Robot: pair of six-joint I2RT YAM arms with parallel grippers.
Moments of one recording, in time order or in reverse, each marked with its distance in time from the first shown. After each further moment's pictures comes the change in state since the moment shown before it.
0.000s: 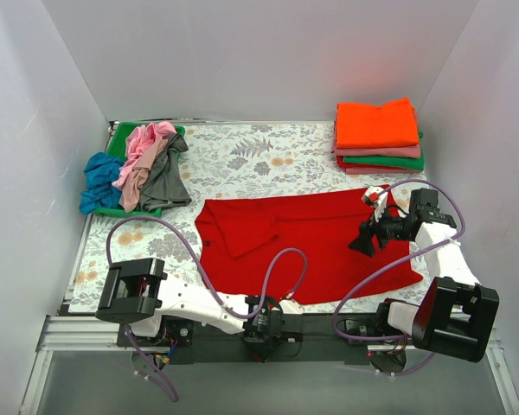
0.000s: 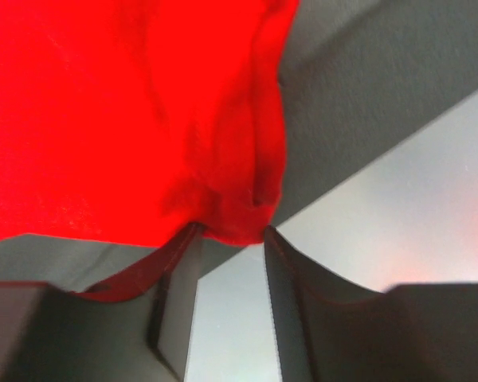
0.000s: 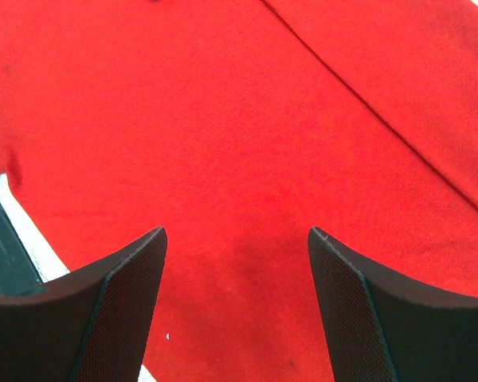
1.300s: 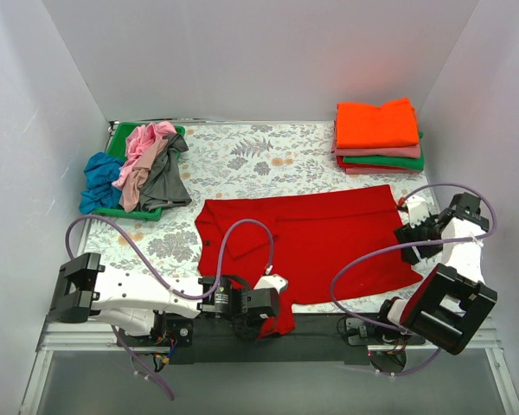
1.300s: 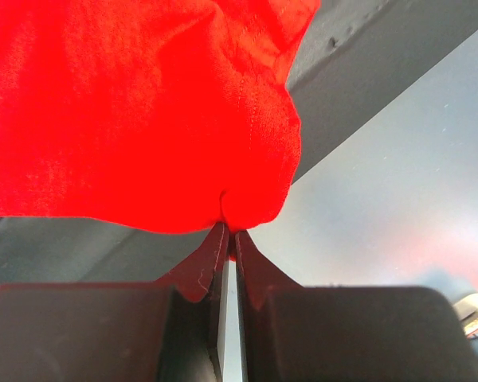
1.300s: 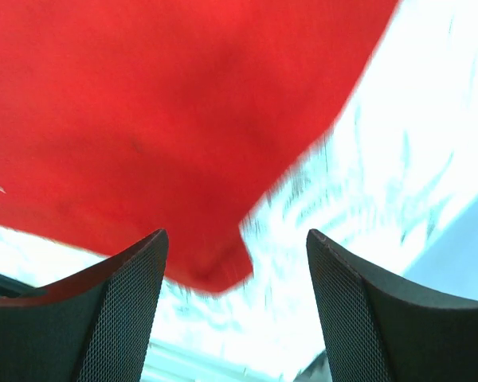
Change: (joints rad) left arm 0.097 -0.321 -0.112 0.029 -0.035 -0.037; right arm -0.287 0.046 0.125 -0.167 0.545 -0.110
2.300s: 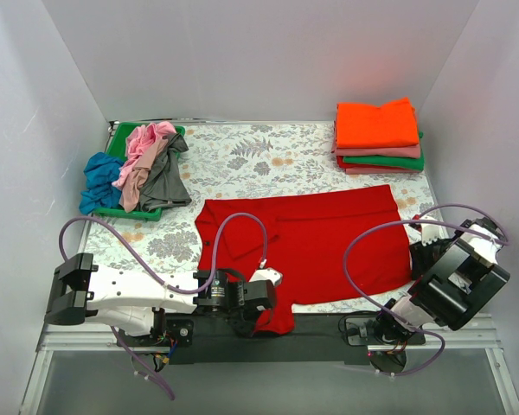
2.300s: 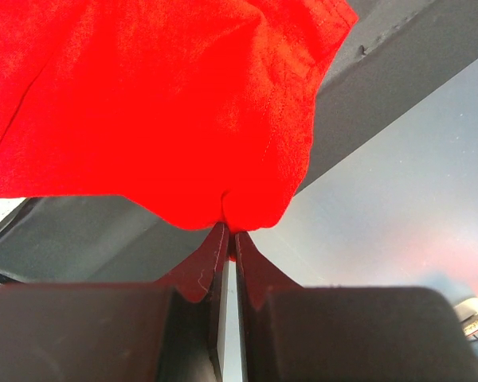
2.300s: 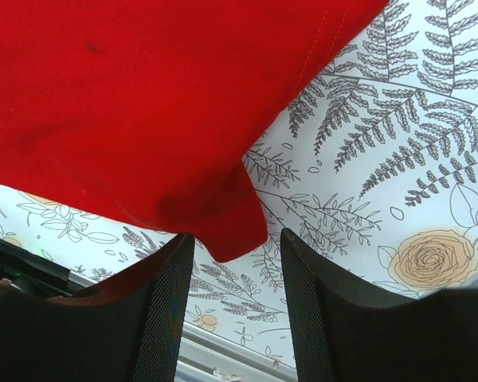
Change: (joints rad) left arm 0.060 -0.038 0.010 -0.068 0.005 0.015; right arm -0.285 0.163 -0.071 -0.032 -0.006 -0.198
